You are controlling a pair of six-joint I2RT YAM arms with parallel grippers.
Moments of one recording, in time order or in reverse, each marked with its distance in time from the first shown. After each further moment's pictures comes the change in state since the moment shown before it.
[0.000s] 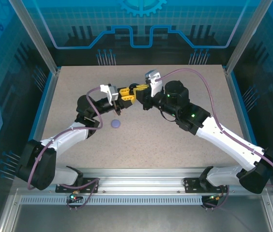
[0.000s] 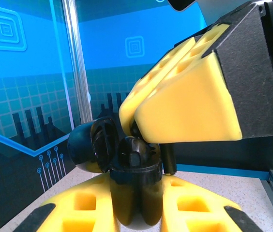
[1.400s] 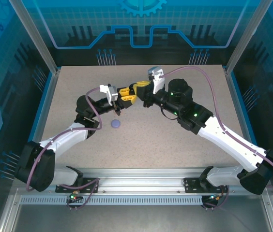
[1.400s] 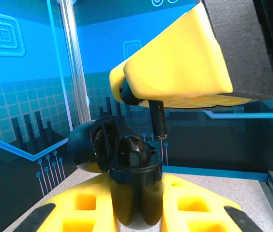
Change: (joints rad) left arm -0.005 -0.017 0.001 -0.005 0.000 0.002; right arm -0.010 -0.011 0.027 0.029 -0.022 0.053
